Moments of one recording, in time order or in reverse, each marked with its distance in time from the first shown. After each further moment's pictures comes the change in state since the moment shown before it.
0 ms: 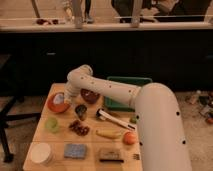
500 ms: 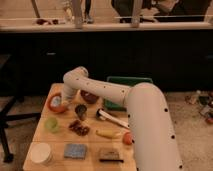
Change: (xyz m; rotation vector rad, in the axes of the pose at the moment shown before) arm -0.013 0.005 0.031 -0.056 0.007 -0.026
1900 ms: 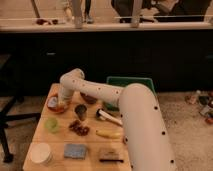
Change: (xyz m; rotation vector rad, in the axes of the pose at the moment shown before) arm -0.007 -0.017 0.023 0.032 -0.015 -0.026
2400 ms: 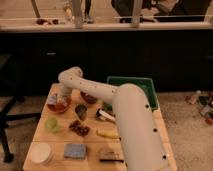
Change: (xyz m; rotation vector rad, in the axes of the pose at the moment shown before) arm 0.001 -0.025 0.015 -0.003 0.010 -0.007
